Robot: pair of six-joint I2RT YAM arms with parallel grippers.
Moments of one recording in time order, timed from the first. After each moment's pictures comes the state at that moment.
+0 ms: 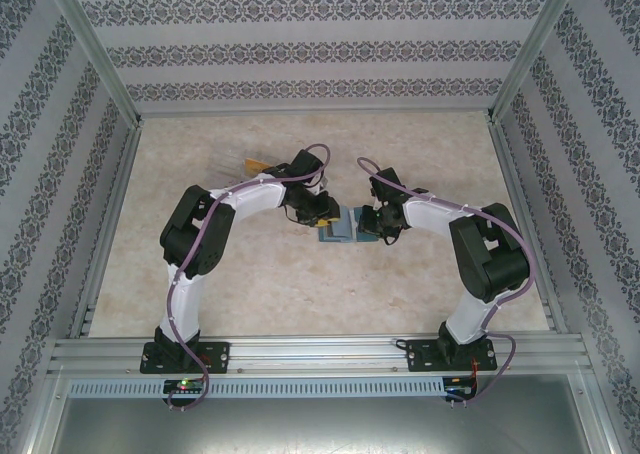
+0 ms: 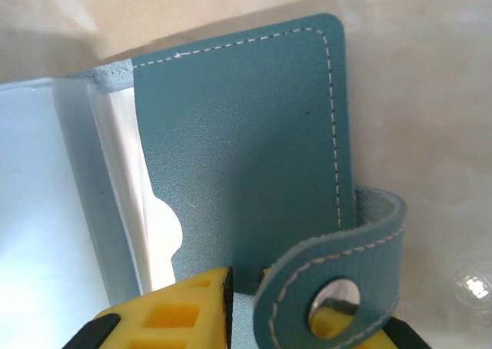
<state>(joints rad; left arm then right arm) -0.56 2.08 1.48 -0.49 0.53 -0.79 0.38 1.74 0.96 -0.42 -0.20 0.58</state>
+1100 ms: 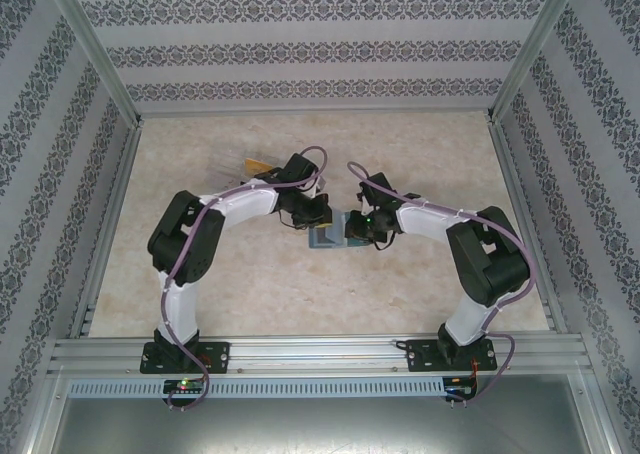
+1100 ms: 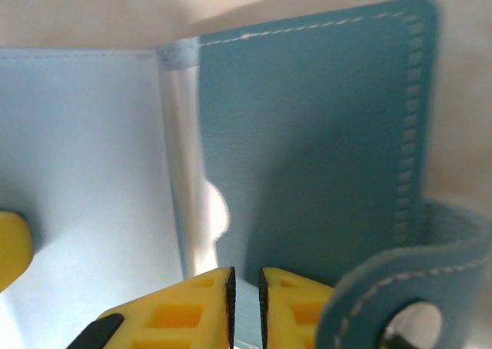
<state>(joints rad) -0.55 1.92 1.32 -0.48 0.49 -0.69 0.50 1.71 0.94 -0.36 -0.34 0.63</state>
